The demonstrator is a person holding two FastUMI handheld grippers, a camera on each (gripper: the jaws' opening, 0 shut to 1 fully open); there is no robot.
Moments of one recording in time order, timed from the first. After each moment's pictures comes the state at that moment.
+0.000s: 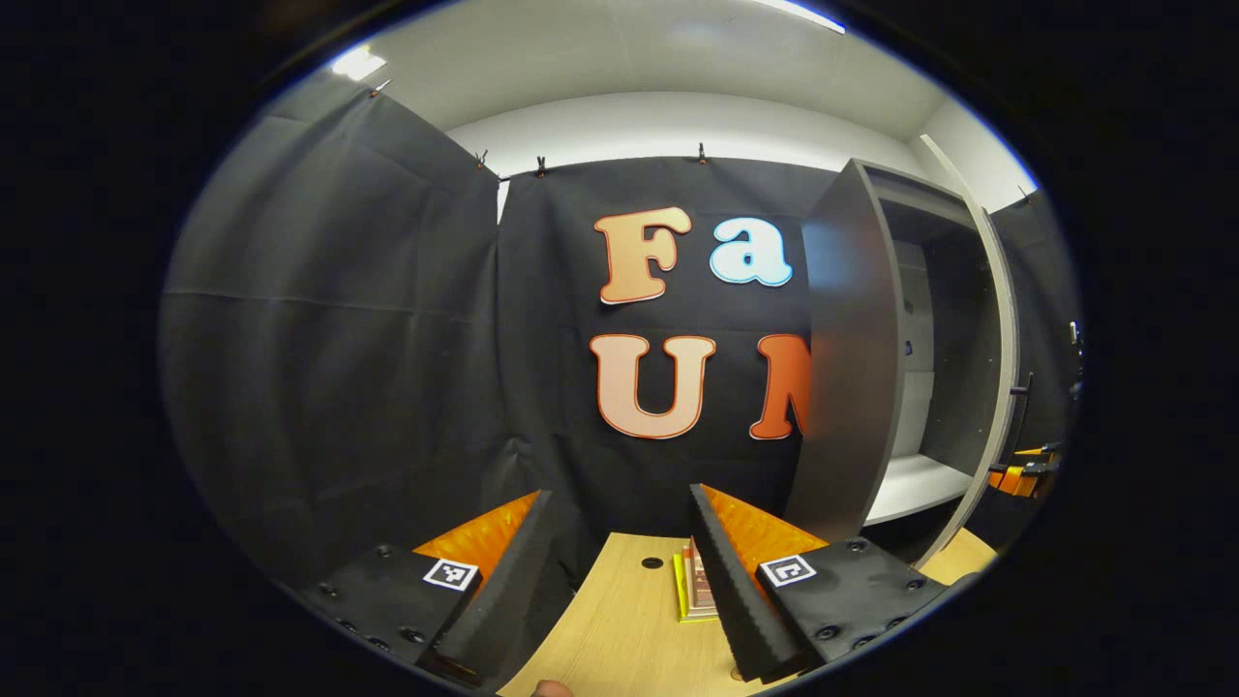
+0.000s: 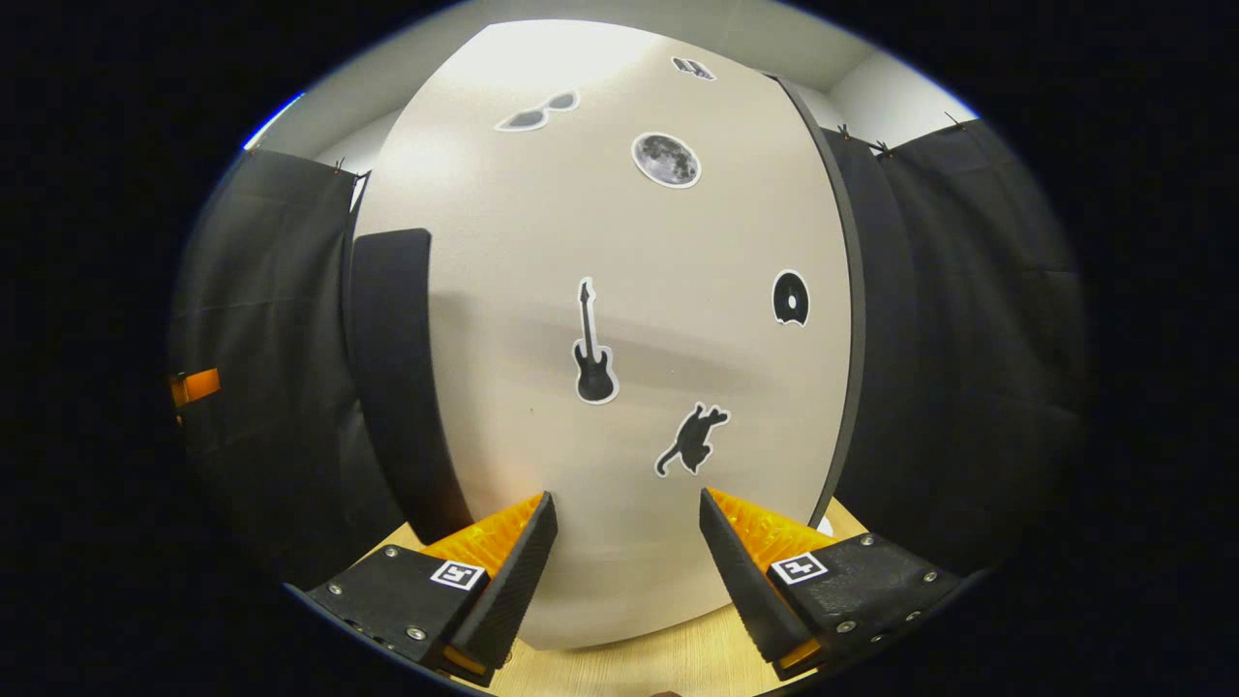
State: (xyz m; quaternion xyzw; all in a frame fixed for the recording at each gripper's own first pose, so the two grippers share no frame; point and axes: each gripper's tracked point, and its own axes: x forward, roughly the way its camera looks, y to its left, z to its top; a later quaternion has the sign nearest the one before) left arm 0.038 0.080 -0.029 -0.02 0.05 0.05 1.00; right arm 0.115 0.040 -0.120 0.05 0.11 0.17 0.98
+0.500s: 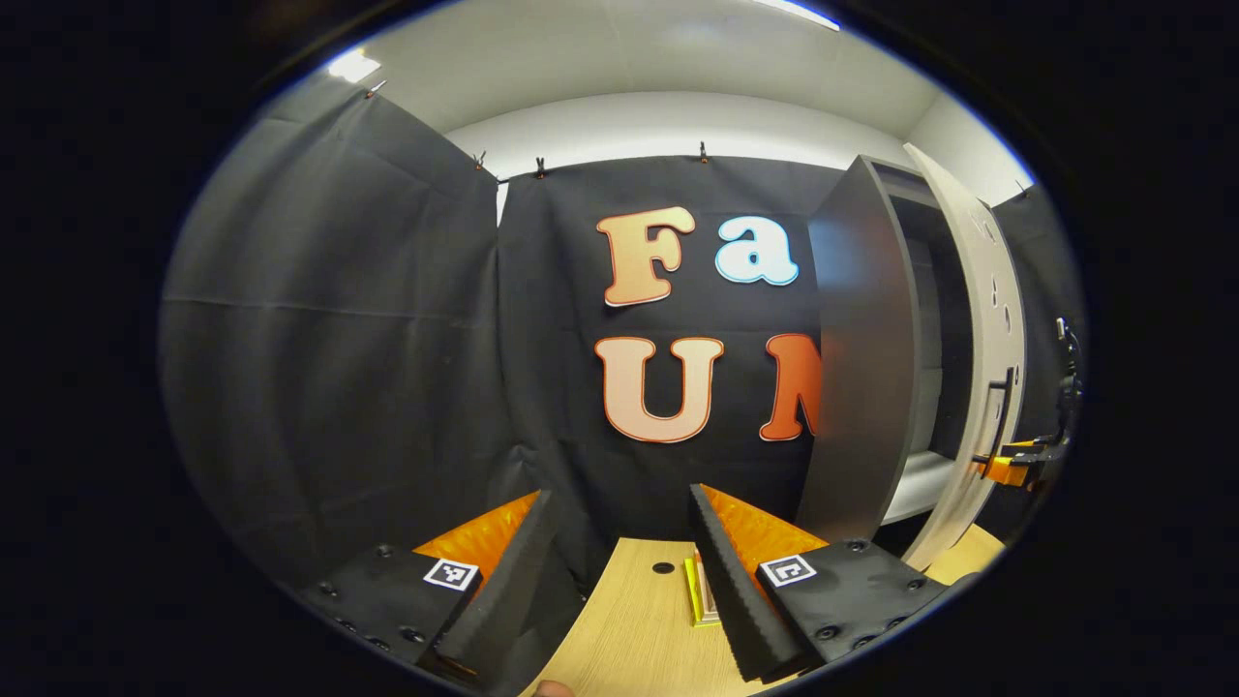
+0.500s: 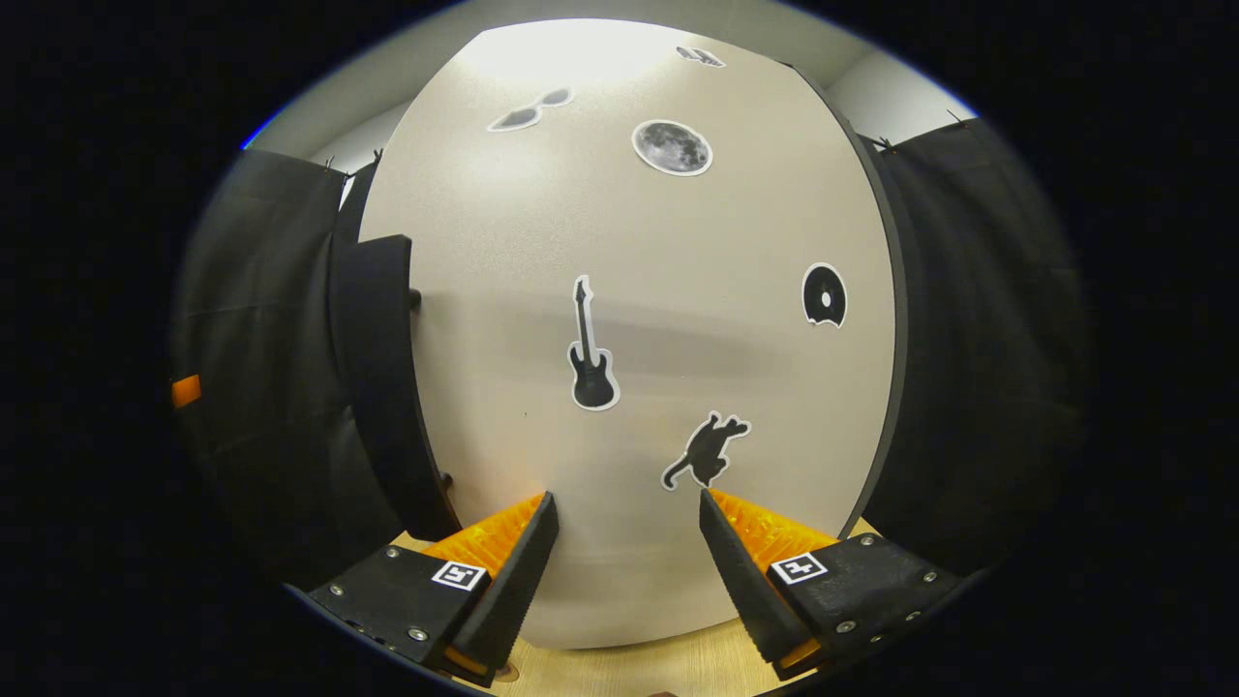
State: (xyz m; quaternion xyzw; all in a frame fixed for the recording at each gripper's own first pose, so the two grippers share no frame) left arm 0.052 0.089 -0.023 0.00 0.04 0.05 1.00; right arm 0.127 0.048 -0.121 0.06 0.10 0.16 0.98
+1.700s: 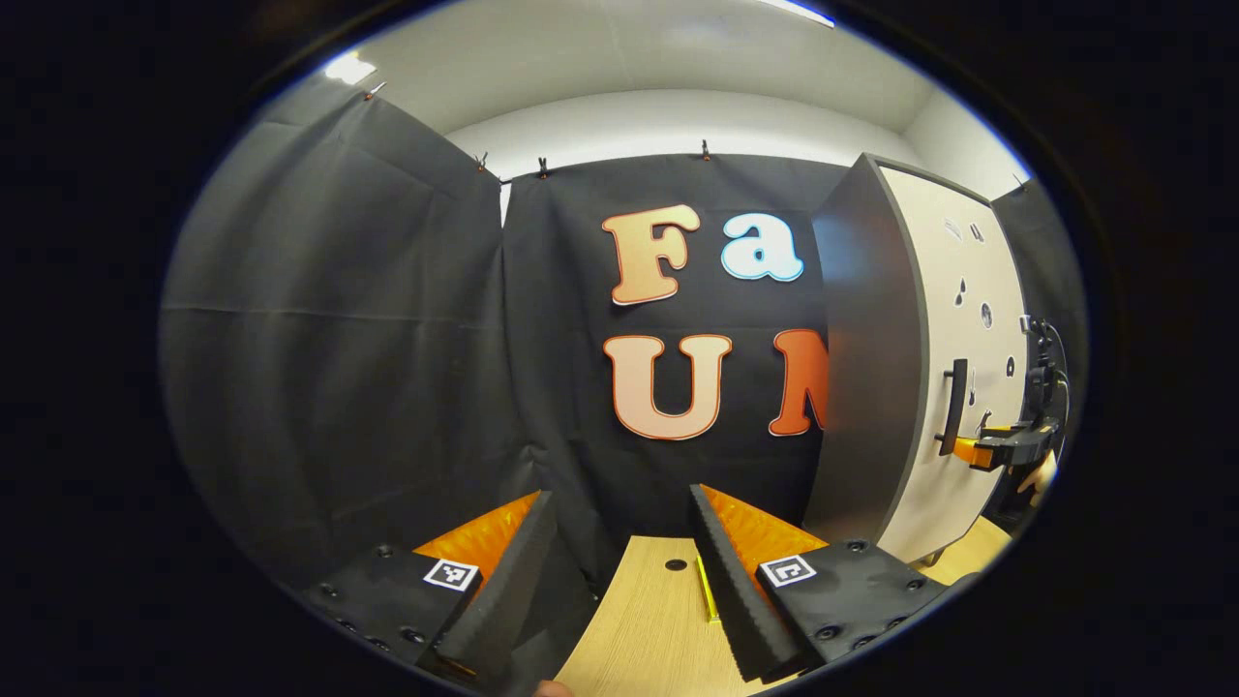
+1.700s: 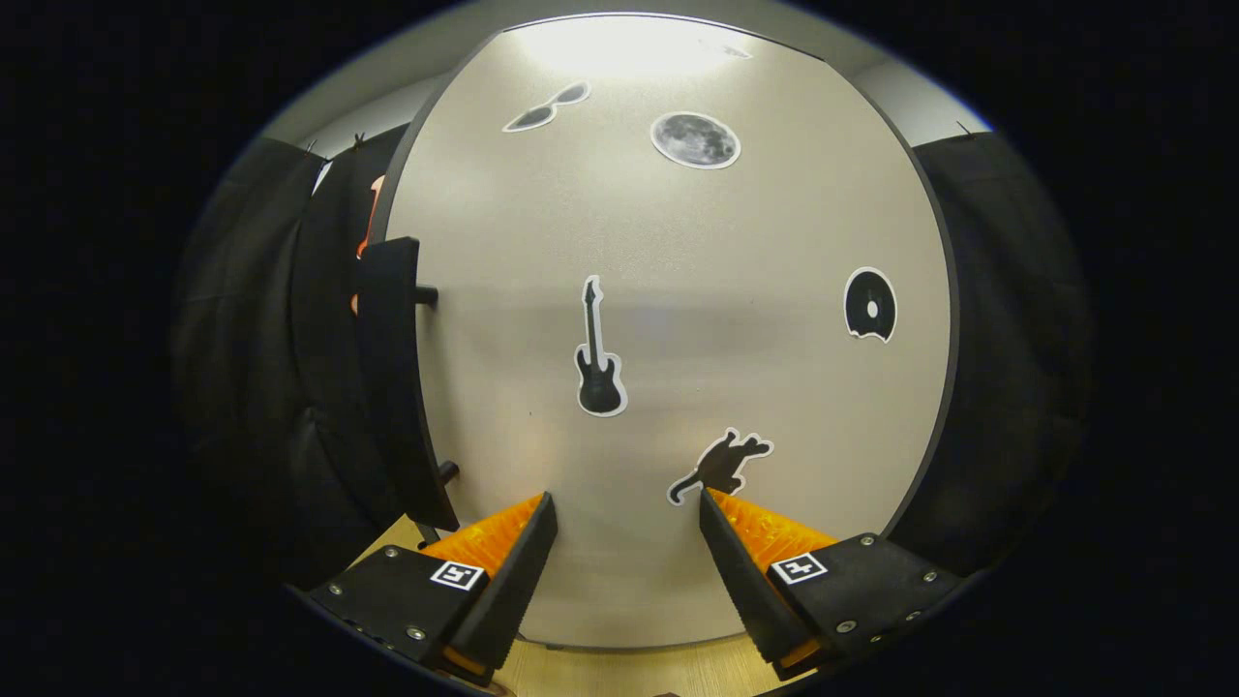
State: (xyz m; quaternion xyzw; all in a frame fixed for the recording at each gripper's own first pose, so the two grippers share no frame) left arm 0.046 0.091 -0.030 0.00 0.05 0.06 1.00; right arm 0.127 0.057 -0.114 0.03 0.11 0.12 0.99
